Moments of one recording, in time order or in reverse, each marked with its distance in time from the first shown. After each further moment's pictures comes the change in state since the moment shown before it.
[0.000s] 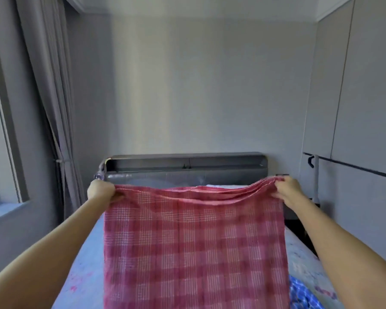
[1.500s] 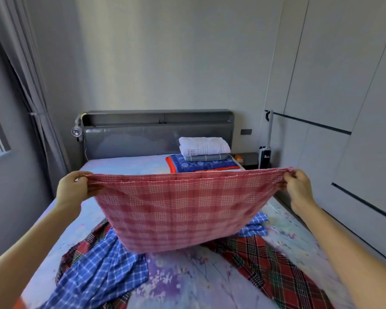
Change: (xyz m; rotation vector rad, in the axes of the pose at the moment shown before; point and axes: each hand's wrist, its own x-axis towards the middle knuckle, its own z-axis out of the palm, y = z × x) left_hand -0.273 -0.130 -0.133 -0.218 -0.167 0.091; right_hand -0.298 0.086 -0.245 -0.091 0.145 -0.139
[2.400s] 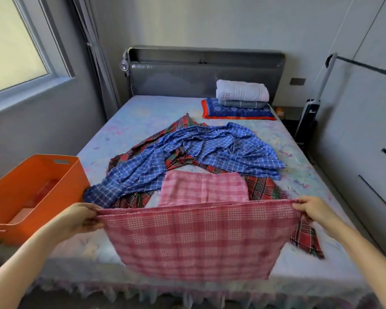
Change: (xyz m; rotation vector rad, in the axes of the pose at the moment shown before) left_hand -0.281 -0.135 -0.106 0.359 -0.114 -0.740; right_hand -0.096 0.140 -0.179 -0.752 -0.639 0.241
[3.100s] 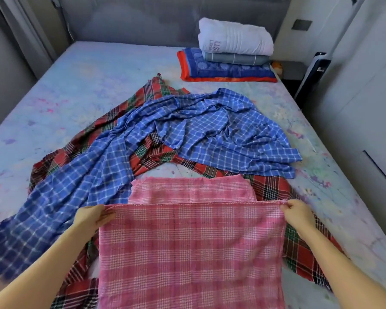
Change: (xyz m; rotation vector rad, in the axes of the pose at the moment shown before) left_hand 0.394 0.093 0.185 -0.324 0.096 -0.279; right_hand 0.331 0.006 0.163 -0.189 0.192 0.294
